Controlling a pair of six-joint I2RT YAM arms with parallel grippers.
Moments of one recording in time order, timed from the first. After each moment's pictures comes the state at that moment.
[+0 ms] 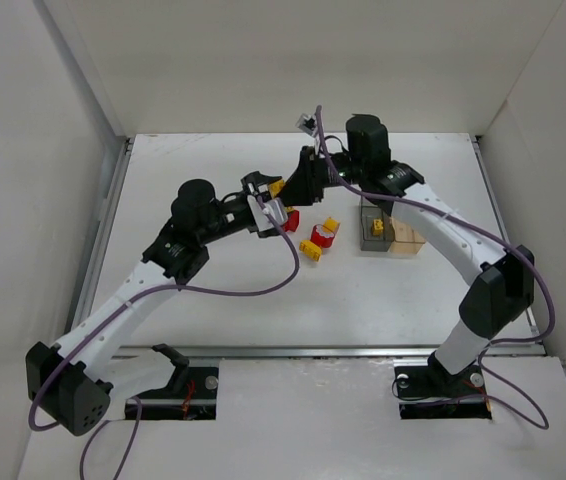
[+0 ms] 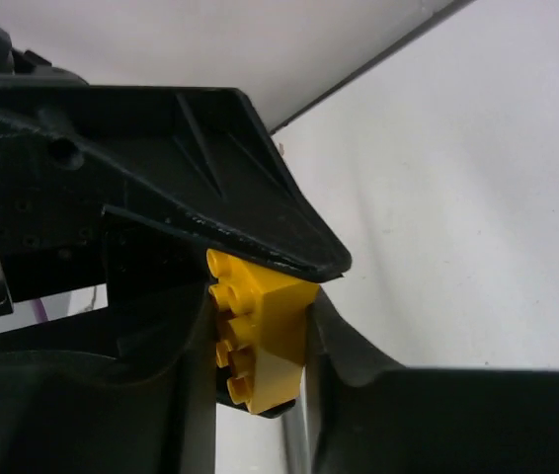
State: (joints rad) left arm -0.58 1.08 0.97 0.04 0.52 0.66; right arm 0.57 1.66 1.58 -0.19 -0.97 0.37
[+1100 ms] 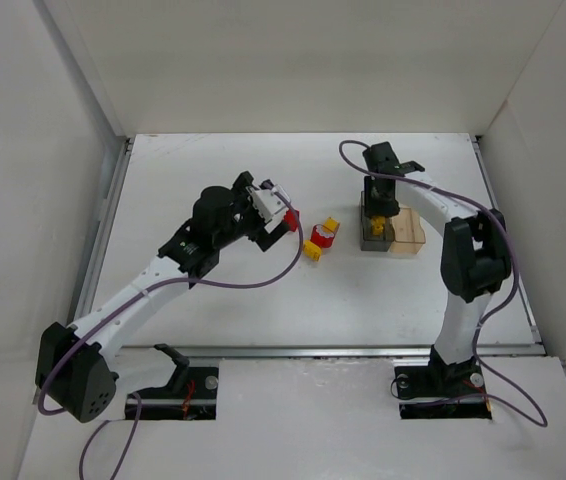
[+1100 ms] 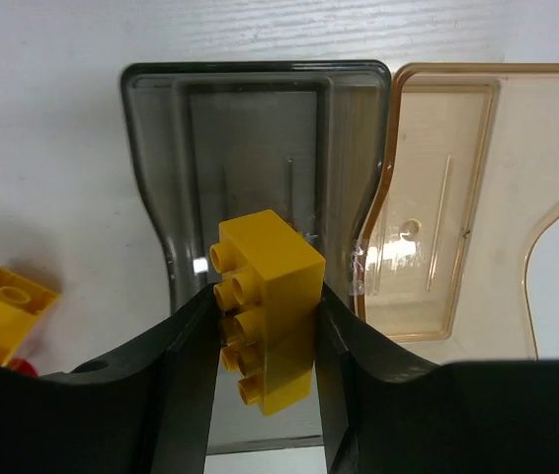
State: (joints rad) left arm -0.59 1.16 0.90 -0.05 0.19 0.44; right arm 0.31 1.91 1.53 -0.72 0.26 0.29
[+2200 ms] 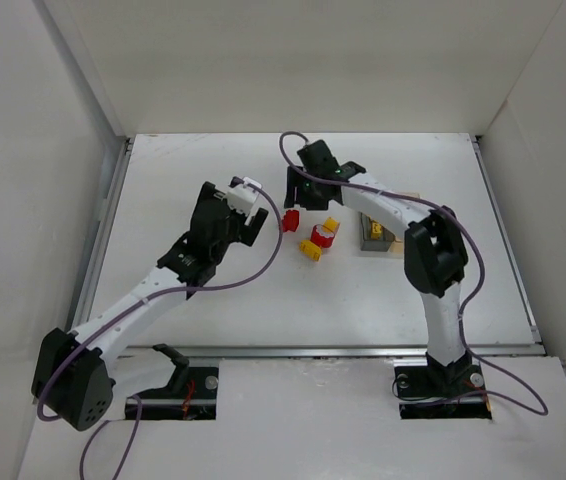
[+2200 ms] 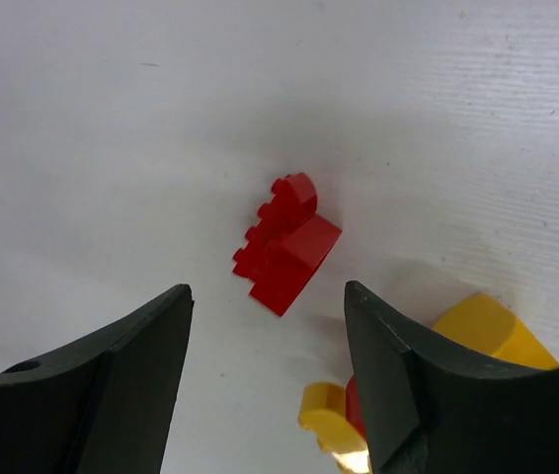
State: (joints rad) left arm -0.57 1.12 0.77 0.01 -0.31 0.24; right arm 0.60 2.07 1.80 -0.58 0.02 0.56
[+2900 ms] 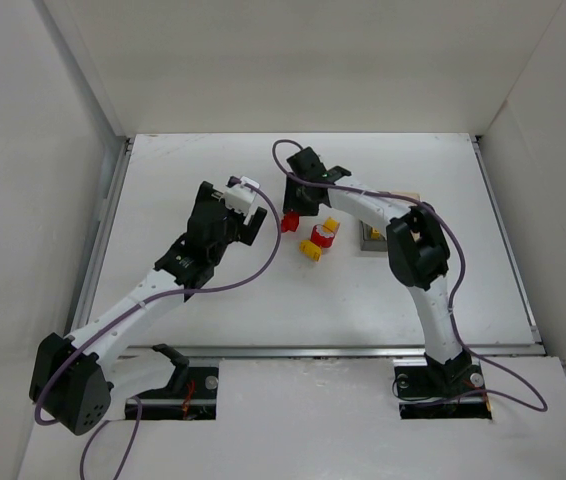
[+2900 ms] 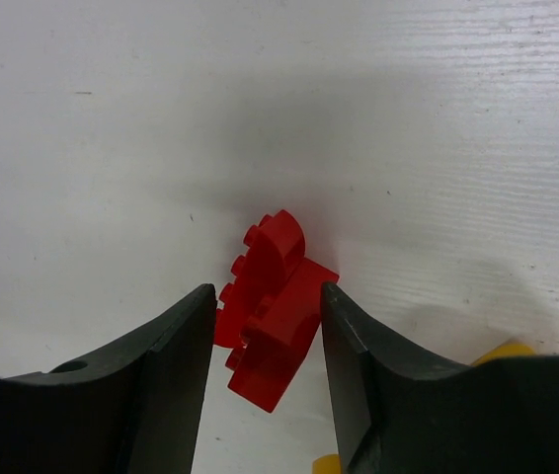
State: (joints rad) left arm -0.57 1.08 0.76 0.02 -0.32 0.23; right arm 0.62 2.24 1.89 -0.59 0.09 0.66
